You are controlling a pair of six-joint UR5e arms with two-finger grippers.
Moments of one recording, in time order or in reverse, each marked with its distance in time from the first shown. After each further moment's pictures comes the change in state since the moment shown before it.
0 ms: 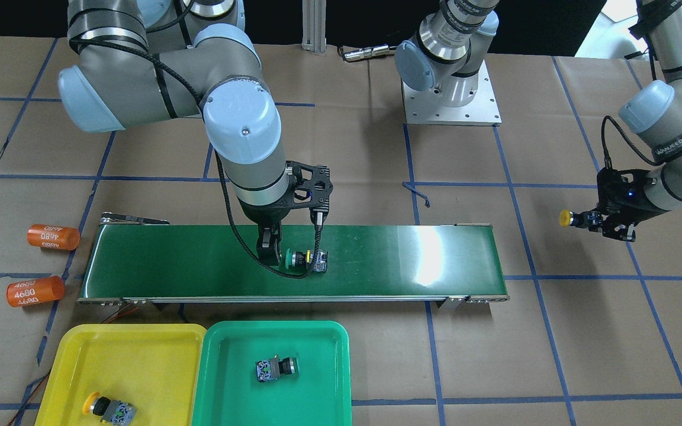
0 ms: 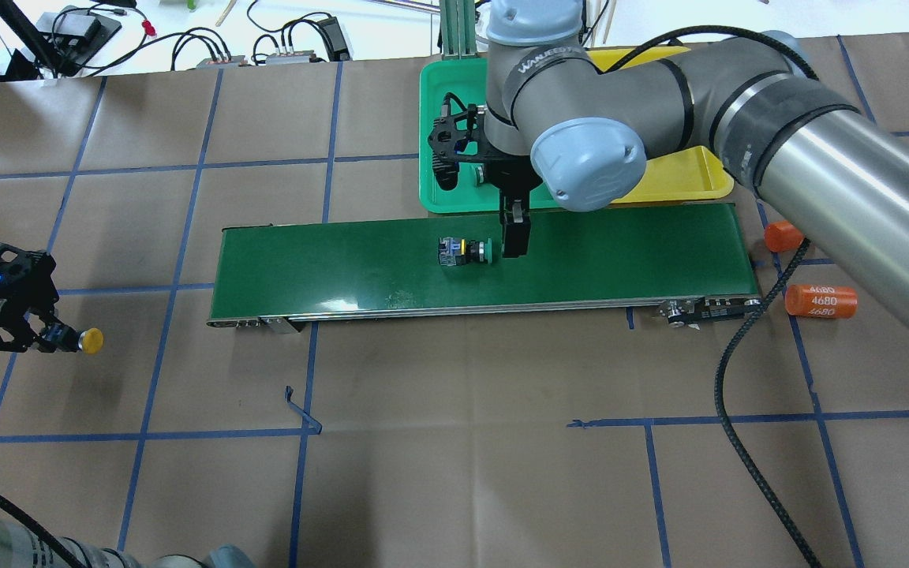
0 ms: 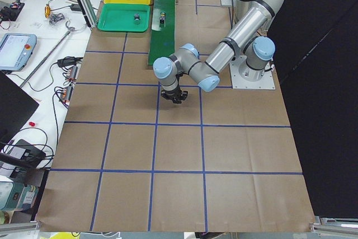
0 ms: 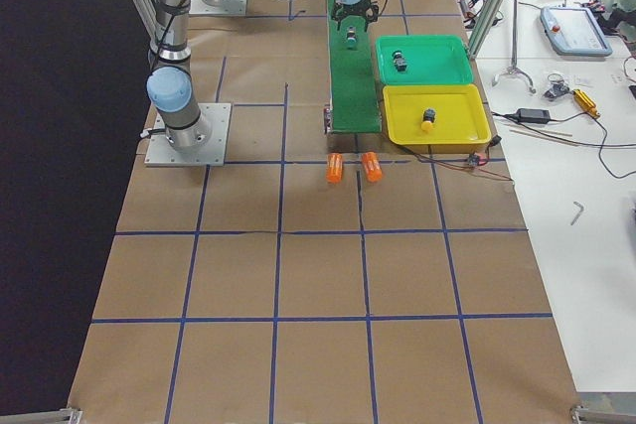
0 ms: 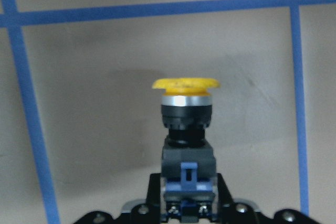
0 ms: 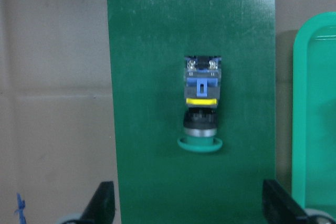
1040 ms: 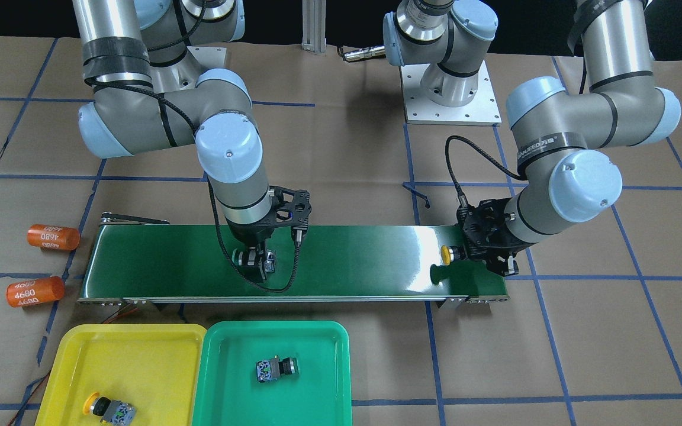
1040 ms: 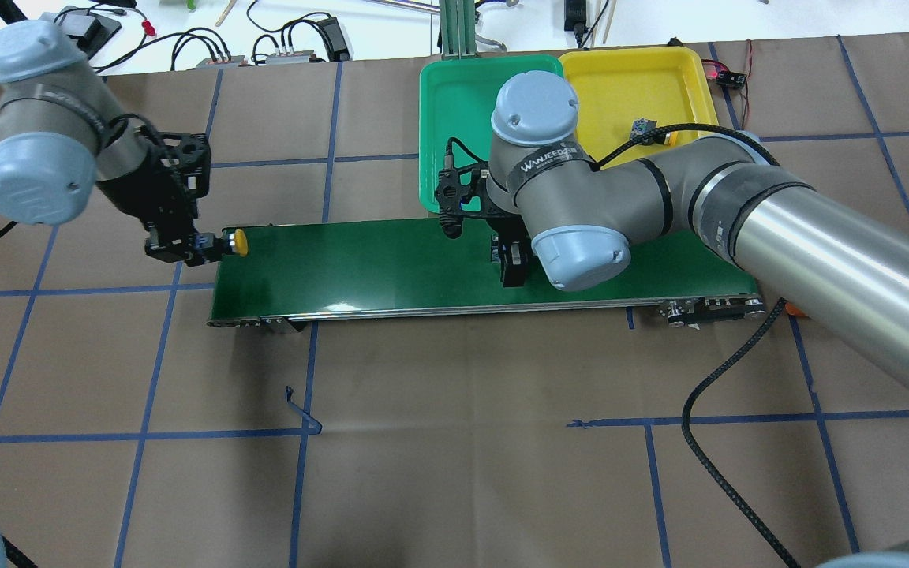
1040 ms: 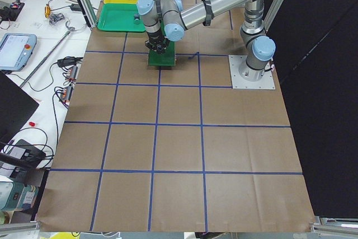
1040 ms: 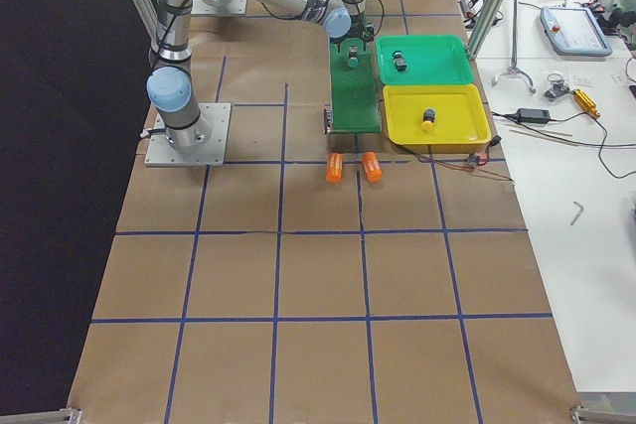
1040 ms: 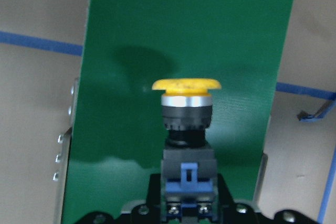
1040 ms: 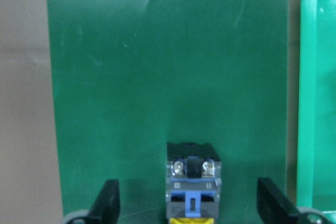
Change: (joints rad) left arm -0.517 -0.039 0.144 -0.136 -0.105 -0.747; right arm -0.071 0.007 0.202 -0.310 -0.037 -0.078
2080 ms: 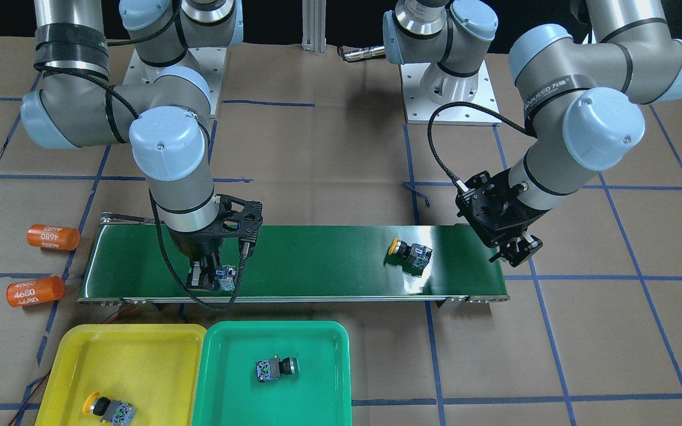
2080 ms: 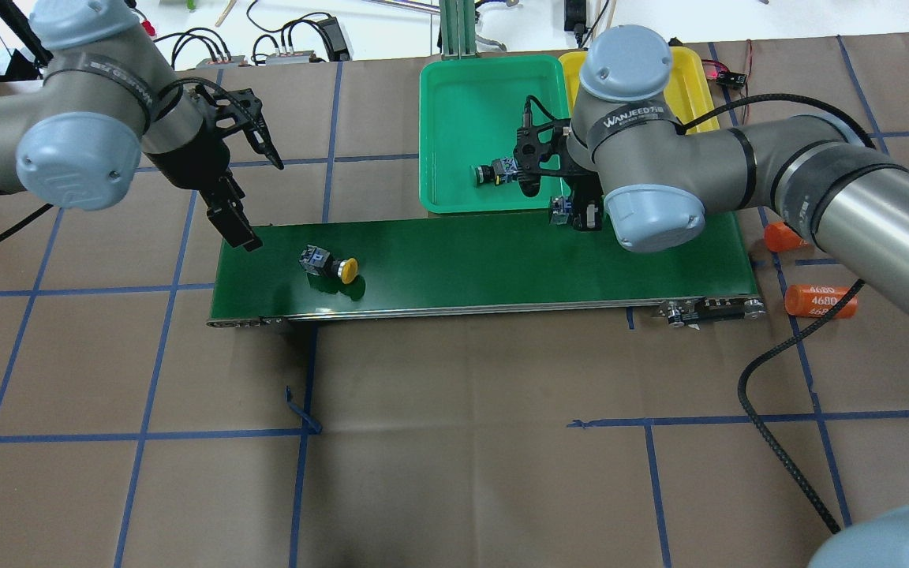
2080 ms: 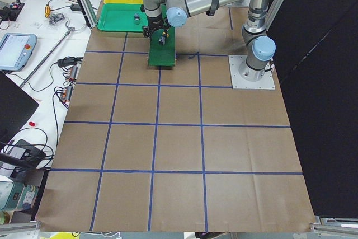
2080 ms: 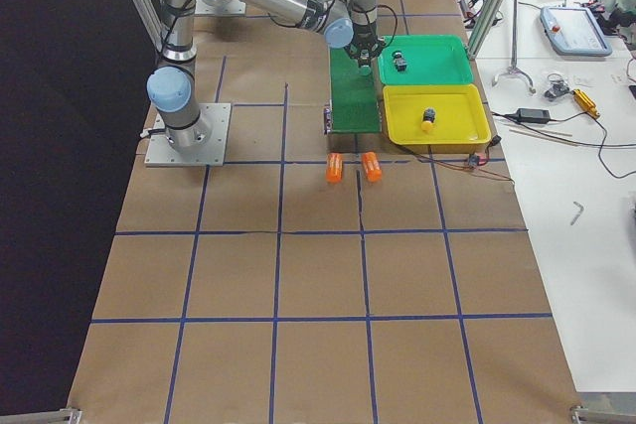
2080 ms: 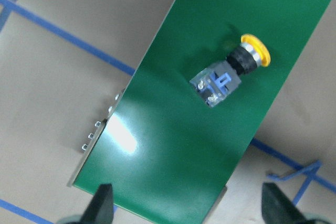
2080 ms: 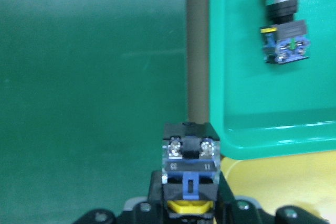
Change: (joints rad) left arm -0.017 0.136 0.065 -0.090 -0.063 -0.467; right arm -0.092 -0.008 -0.086 -0.036 -0.047 -0.088
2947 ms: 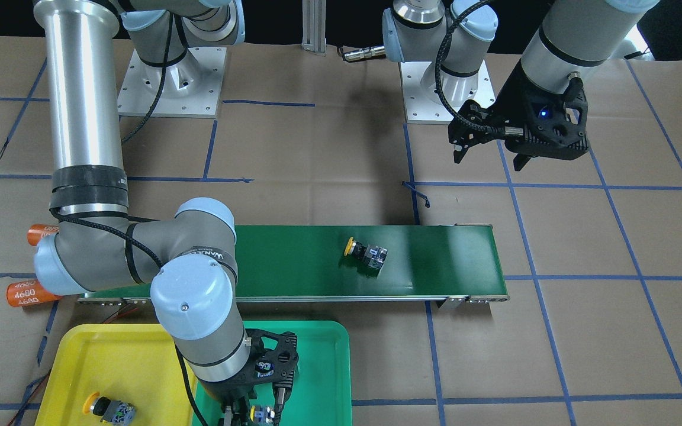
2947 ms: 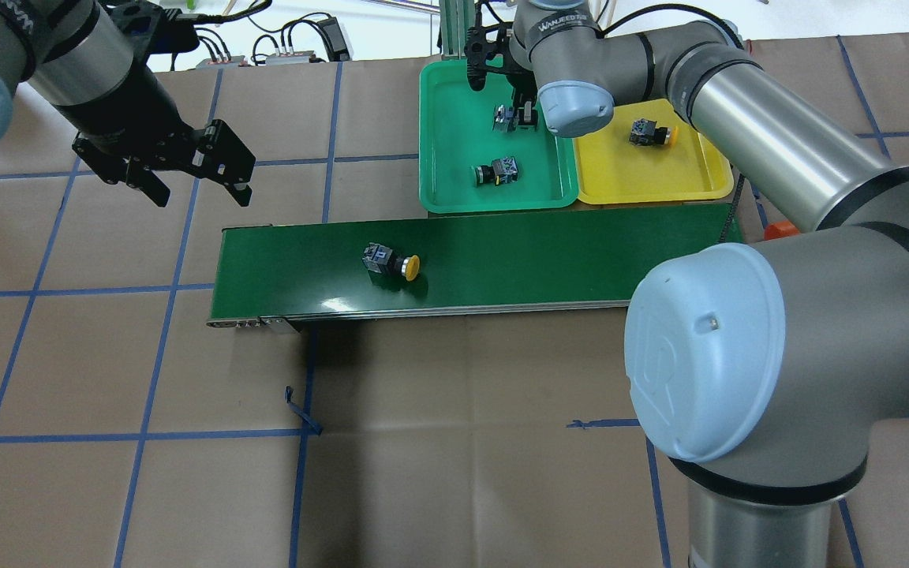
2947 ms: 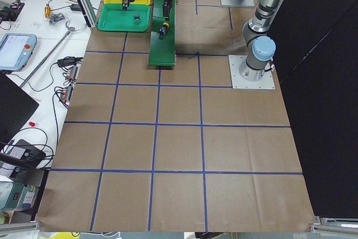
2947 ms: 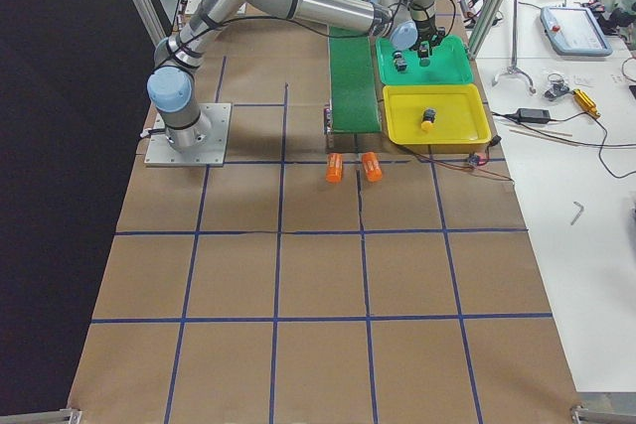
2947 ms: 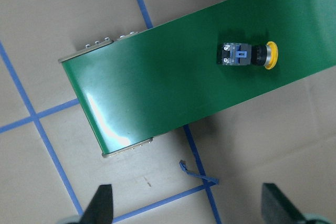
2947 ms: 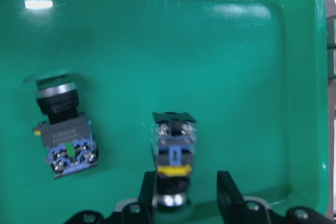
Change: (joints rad) left arm -0.060 0.174 0.113 -0.206 0.024 -0.988; right arm 0.032 0.440 -0.551 -0.003 0.089 0.050
